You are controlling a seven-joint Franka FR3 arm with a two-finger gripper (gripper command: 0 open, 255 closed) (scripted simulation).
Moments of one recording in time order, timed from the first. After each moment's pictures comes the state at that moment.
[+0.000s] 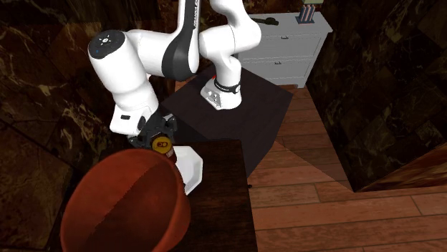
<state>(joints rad) -0.52 -0.36 -0.87 -2.45 -0.26 2.23 -0.94</state>
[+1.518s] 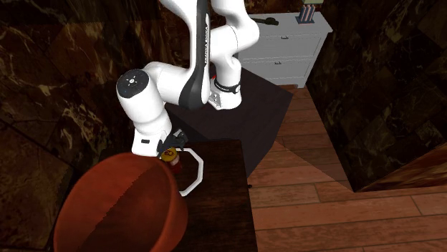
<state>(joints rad) -0.31 -0.16 -1.06 -2.52 -0.18 2.44 -1.00</state>
